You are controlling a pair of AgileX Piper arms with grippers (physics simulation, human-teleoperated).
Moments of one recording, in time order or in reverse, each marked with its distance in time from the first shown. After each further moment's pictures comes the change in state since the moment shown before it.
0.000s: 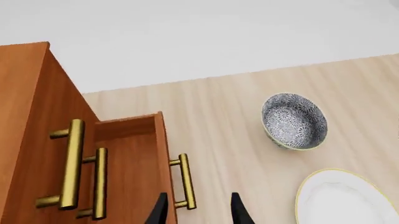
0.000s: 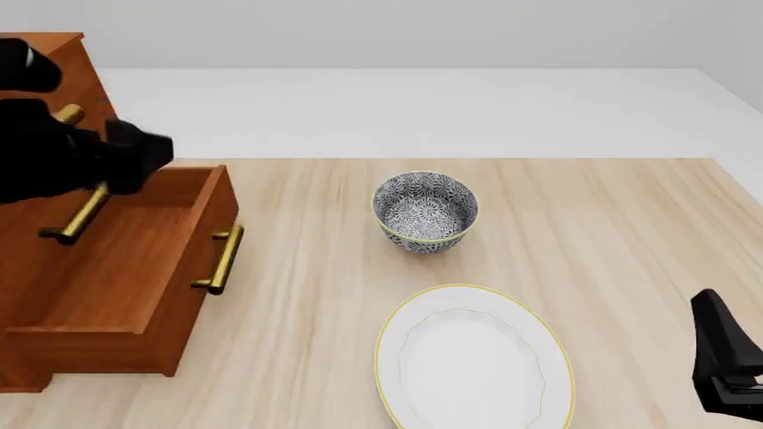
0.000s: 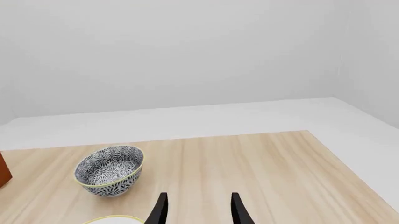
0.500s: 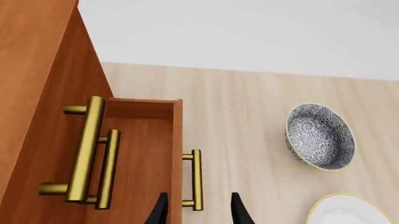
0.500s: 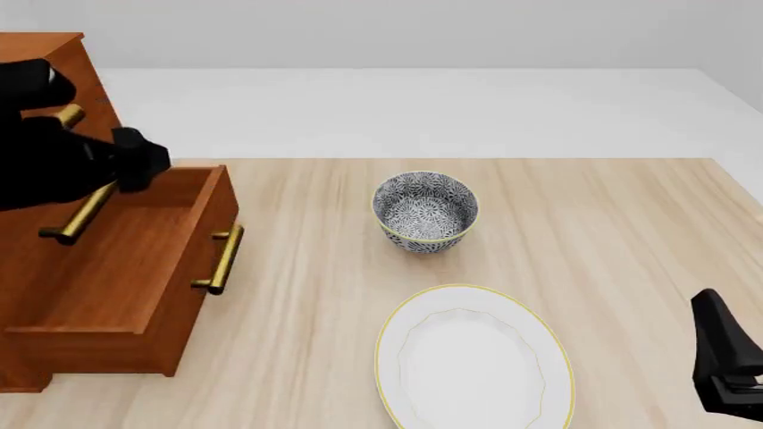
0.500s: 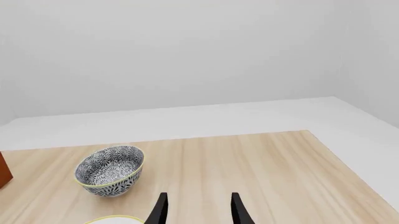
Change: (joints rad) left arm 0.101 0.105 0.033 -0.063 -0.118; right arm 0.000 0.000 -0.002 0.002 0.002
